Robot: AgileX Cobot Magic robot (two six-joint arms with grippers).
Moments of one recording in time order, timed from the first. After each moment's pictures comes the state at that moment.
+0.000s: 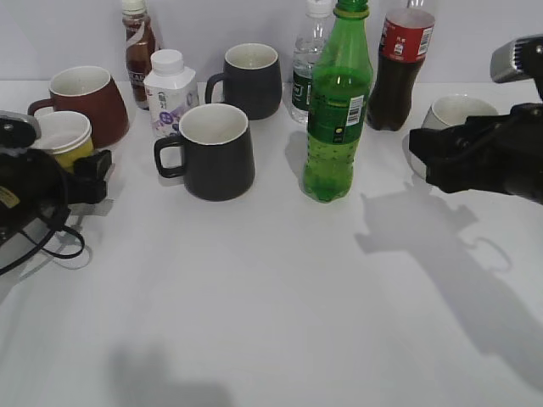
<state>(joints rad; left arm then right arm) -0.18 1.96 -0.55 0.04 -1.09 0.03 0.45 1.28 -0.48 0.24 -0.36 -0.16</state>
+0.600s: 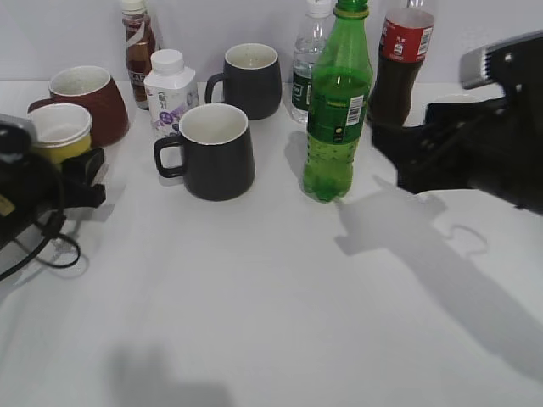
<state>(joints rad) -0.18 1.96 -0.51 0.08 -1.17 0.02 0.45 1.37 -0.48 -0.14 -0.55 0.10</state>
